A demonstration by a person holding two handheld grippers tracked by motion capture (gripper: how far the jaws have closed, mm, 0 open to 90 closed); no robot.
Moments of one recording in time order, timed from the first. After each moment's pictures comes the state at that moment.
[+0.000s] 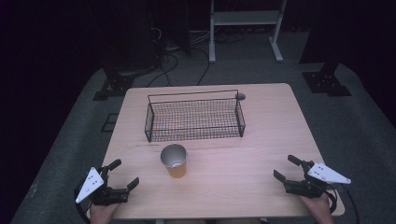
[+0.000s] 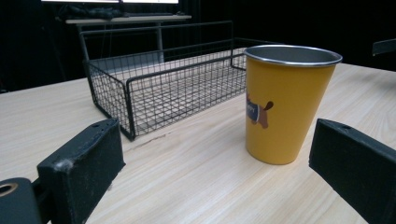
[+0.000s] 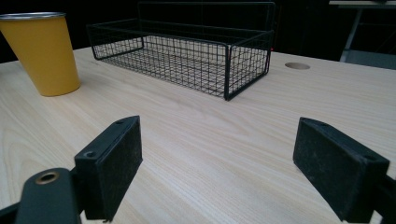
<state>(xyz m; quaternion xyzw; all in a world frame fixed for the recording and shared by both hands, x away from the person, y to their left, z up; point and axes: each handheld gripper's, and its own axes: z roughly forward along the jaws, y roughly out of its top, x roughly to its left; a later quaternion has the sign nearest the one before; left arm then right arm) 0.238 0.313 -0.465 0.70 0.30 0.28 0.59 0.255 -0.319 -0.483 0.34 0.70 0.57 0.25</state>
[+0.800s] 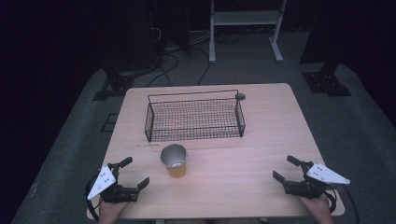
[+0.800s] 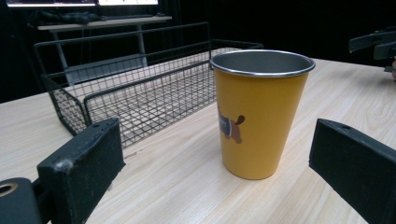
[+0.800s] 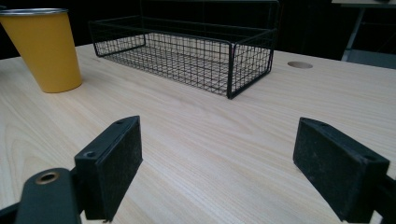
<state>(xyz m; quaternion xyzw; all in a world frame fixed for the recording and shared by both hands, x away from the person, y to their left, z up) 0.246 0.285 -0.461 0.71 0.27 0.27 0.59 0.253 -0.317 -0.482 0.34 0.71 0.57 0.25</state>
